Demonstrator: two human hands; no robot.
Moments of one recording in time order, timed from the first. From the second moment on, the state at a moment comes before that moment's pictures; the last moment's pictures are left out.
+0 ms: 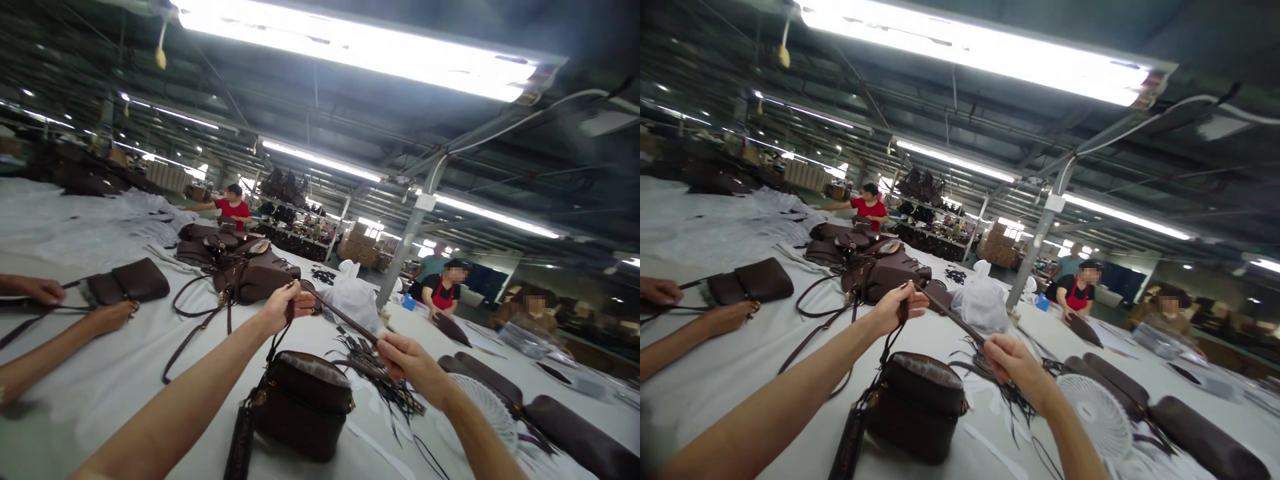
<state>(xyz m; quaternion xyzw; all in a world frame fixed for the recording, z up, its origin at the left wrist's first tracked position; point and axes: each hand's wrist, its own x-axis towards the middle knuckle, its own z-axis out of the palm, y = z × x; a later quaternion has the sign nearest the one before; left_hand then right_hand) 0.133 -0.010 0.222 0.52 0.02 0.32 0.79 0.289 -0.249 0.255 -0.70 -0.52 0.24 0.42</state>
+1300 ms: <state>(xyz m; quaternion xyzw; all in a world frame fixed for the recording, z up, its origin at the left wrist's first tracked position) 0.103 -0.012 0.223 0.60 -0.06 0.29 0.75 0.233 -0.172 0.277 -0.67 -0.50 0.34 0.42</state>
